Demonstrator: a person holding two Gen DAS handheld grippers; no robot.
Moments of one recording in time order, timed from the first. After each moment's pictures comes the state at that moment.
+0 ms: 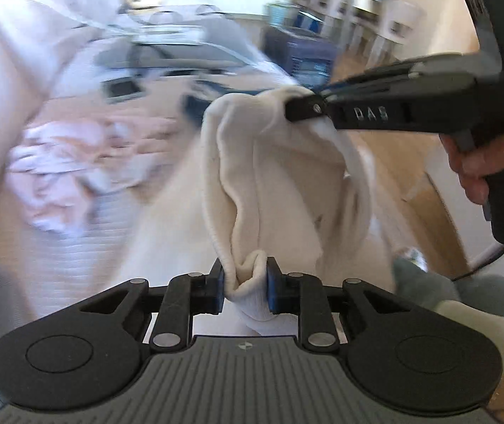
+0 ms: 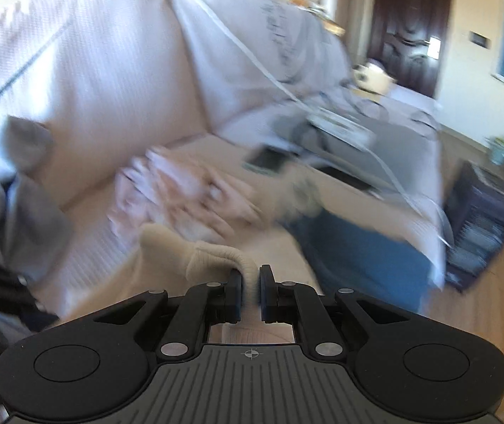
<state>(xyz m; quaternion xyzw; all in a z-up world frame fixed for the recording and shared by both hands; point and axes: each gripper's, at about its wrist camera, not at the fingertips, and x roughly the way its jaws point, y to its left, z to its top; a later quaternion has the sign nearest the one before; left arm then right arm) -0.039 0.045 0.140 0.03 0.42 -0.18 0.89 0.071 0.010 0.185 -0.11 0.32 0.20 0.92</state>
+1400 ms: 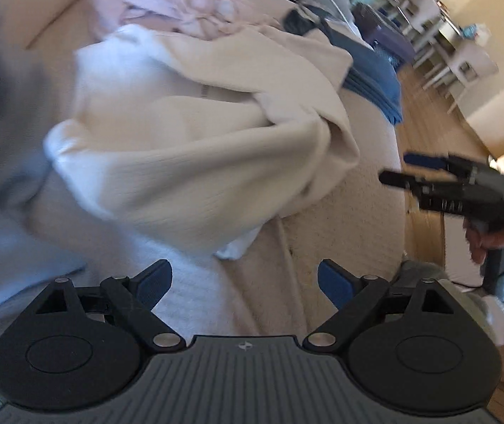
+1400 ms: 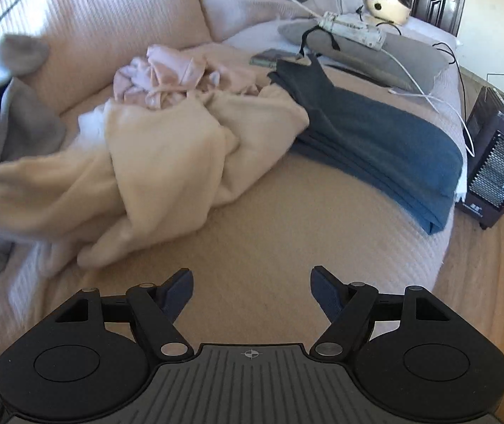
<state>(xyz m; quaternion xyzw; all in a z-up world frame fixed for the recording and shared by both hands) -0.072 0.092 0.070 -0.11 0.53 -0.14 0.83 0.040 -0.046 0.093 -0.09 0.42 0.20 0.88</state>
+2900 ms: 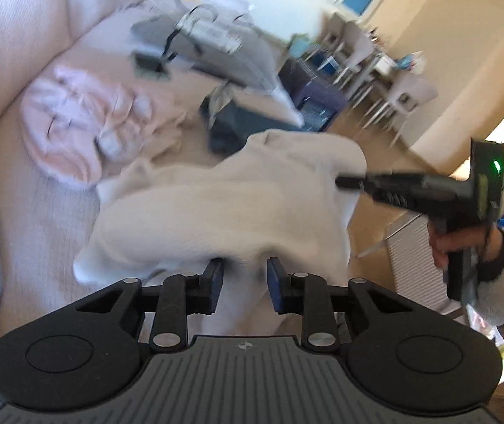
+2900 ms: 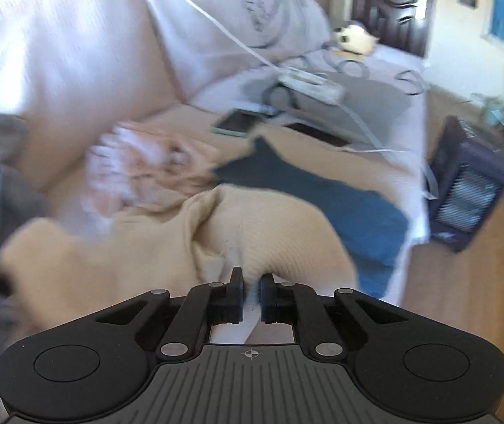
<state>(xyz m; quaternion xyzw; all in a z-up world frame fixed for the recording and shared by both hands) -0.064 0.072 0.148 -0.14 0.44 -0.21 0.86 0.081 -0.069 0.161 -0.08 0.38 0.14 0.91</state>
